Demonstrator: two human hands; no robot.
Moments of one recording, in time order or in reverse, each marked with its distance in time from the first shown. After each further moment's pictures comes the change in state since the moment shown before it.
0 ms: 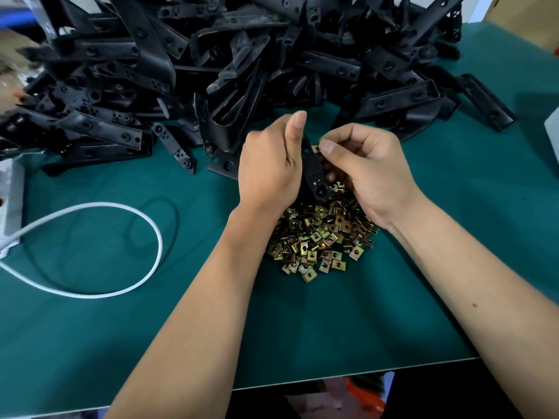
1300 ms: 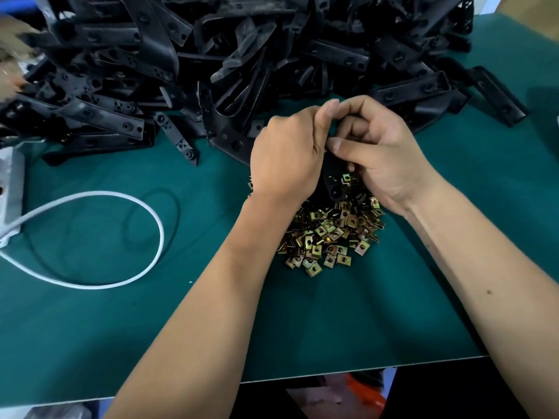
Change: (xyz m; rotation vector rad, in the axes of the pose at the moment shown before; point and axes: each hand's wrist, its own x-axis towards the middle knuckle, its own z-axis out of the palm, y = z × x) left_hand 0.003 0.014 0.008 0.187 -0.046 0.045; right_hand 0.009 -0.008 -0.011 -0.049 -0.155 -0.030
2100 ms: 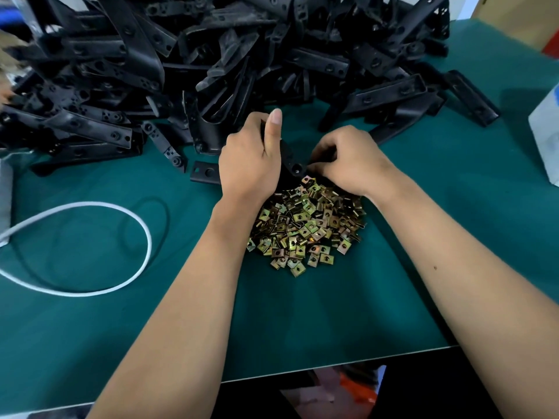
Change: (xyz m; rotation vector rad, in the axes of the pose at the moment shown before) left_hand 0.003 -0.042 0.007 -0.019 -0.019 -0.174; right_hand 0.024 0.010 -0.006 -1.002 0.020 0.209
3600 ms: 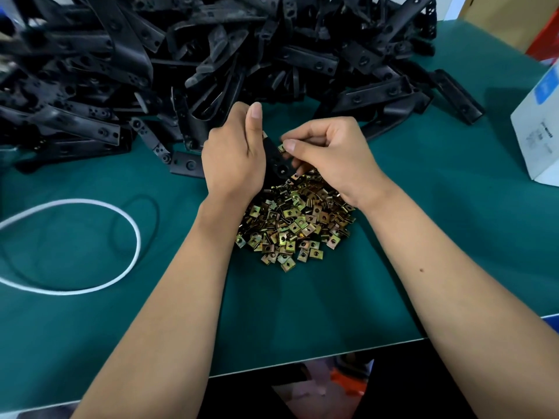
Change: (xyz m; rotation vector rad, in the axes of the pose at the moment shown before) left_hand -0.002 0.005 -0.009 0.029 0.091 0.057; right_hand -0.021 -0.013 0.009 0.841 0.038 -0.136
